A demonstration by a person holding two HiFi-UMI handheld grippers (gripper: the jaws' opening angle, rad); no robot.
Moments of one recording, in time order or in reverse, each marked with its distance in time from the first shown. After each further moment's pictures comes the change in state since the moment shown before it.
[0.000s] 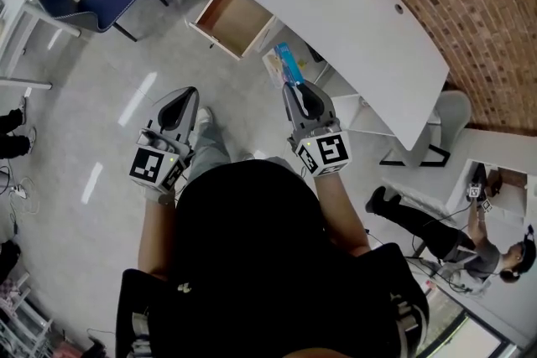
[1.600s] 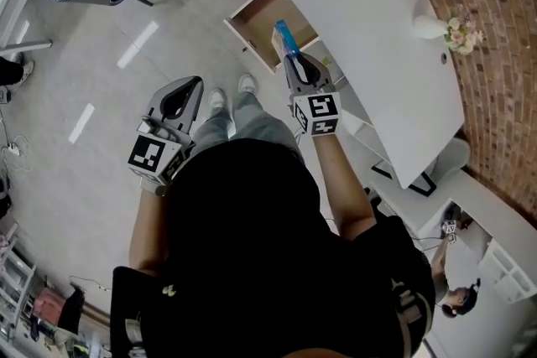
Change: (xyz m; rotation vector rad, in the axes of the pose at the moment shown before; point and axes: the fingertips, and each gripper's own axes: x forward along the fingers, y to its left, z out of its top) left arm 0.078 0.224 -0.022 -0.160 0.175 0.096; right arm 0.303 -0.031 -0.099 -0.038 0.421 0.103
